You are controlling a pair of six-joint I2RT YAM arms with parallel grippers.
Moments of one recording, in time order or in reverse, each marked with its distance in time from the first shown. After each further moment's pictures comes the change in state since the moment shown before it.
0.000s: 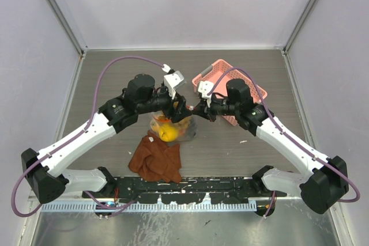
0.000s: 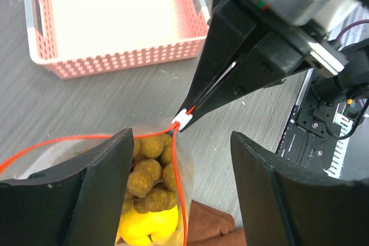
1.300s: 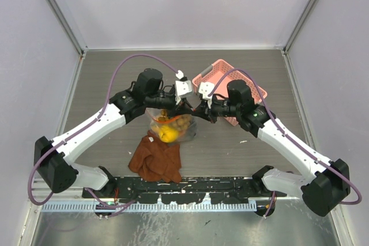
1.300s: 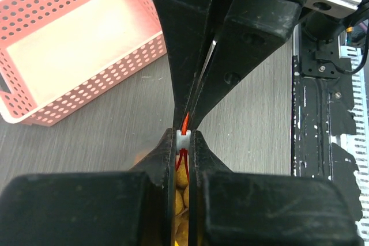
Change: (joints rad) left arm 0.070 0.137 0.037 0.002 0.349 0.379; right arm 0.000 -0.026 0.000 -0.031 -0.002 0.006
